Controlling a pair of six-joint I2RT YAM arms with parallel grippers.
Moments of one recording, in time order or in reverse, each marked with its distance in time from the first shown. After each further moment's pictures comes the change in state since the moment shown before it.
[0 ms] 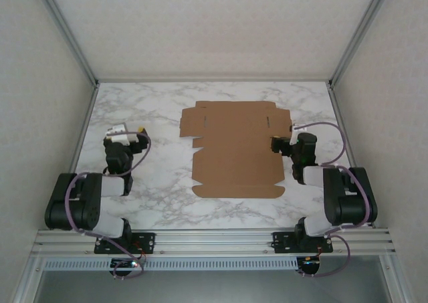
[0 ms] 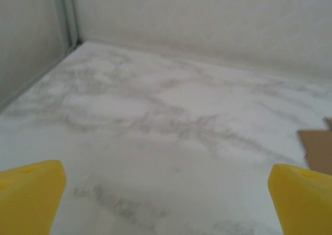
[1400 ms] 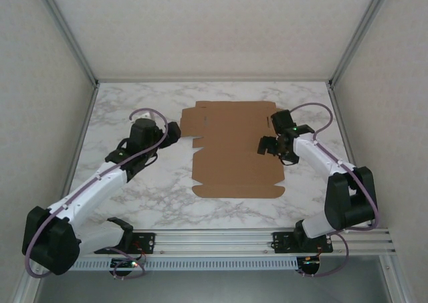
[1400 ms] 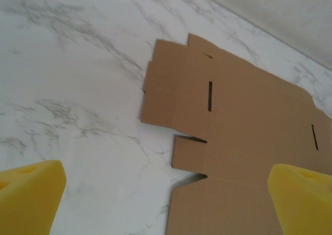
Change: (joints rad) left arm -0.417 -0.279 0.475 -1.195 -0.029 -0.572; right arm 0.224 0.011 0.541 -1.299 0.089 0.478
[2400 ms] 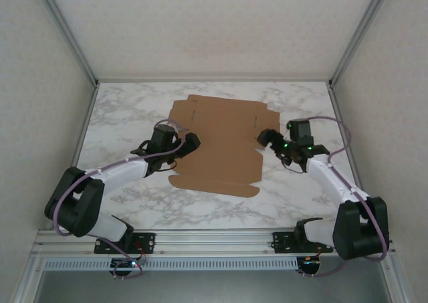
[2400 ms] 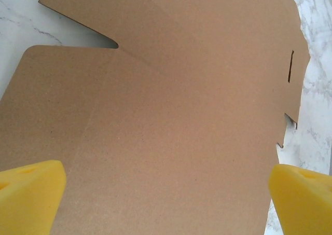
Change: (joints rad) left arm -0.061 0.307 -0.064 0.237 0.270 -0.236; right arm -0.105 -0.247 -0.231 0.415 -0.370 0.273
